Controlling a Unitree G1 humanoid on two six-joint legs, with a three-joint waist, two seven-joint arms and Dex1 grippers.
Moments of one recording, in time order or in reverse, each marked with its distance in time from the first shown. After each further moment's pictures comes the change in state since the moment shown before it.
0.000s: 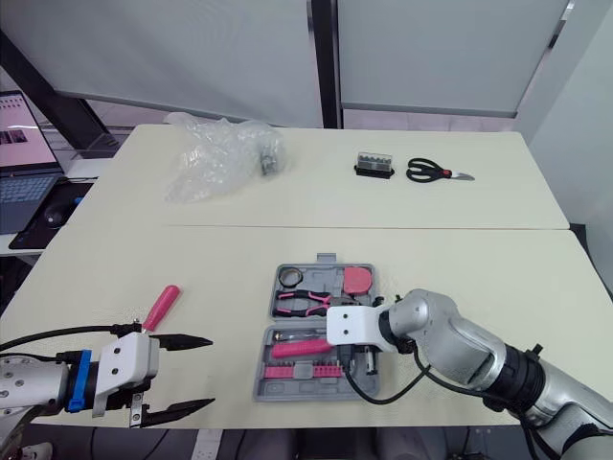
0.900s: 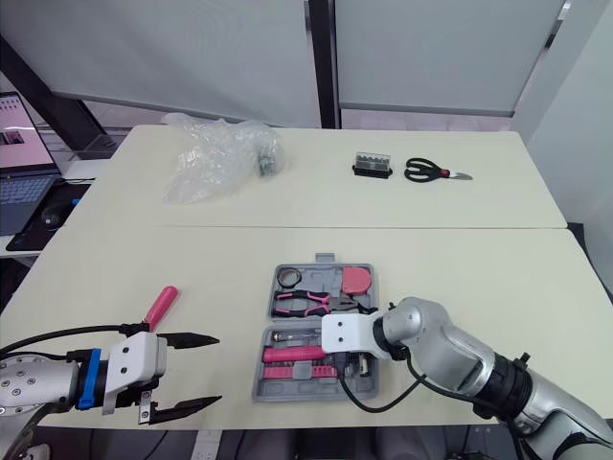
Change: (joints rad) left arm -0.022 -0.006 -0.046 0.016 0.009 -0.020 0.025; right arm 0.045 0.056 -0.072 -0.015 0.013 0.025 0.063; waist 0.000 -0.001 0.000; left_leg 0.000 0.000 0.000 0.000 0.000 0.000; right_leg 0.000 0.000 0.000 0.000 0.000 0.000
